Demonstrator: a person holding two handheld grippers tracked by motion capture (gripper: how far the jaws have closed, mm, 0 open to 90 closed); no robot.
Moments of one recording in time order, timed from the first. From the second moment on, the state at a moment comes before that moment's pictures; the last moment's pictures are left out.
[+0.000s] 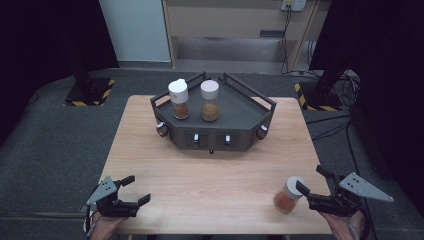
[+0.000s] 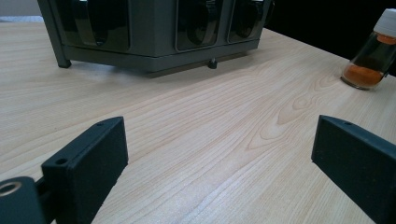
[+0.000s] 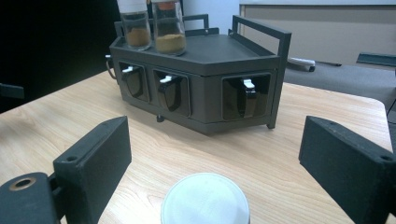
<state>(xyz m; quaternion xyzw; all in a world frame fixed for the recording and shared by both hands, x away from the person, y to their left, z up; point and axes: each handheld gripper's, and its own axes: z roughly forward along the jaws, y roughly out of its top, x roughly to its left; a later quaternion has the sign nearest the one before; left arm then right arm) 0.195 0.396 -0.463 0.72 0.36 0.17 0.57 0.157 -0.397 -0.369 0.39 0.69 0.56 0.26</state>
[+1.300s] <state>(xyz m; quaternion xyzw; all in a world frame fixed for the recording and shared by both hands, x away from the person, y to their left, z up) 0.195 0.394 -0.461 0.73 0.36 0.17 0.56 0.170 -0.378 -0.371 0.40 0.73 0.50 0.23</state>
